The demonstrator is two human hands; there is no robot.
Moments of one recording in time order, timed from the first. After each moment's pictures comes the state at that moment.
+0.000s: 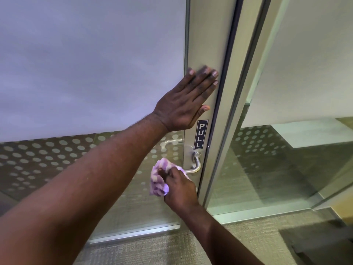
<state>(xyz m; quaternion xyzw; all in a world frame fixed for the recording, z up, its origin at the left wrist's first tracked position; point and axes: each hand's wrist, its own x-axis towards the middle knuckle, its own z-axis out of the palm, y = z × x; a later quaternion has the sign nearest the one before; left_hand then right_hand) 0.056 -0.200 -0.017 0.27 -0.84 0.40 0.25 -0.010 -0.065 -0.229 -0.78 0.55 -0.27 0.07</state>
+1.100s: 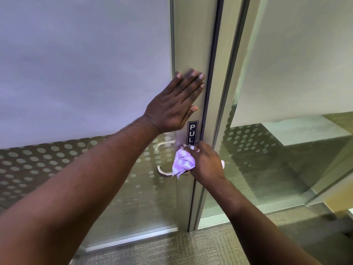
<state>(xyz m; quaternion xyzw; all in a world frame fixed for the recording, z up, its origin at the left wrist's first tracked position) 0.055 -0.204 -0.019 0.26 -0.83 0.41 0.27 -0.109 -0.114 -0.177 -0.75 0.61 -0.24 -0.06</state>
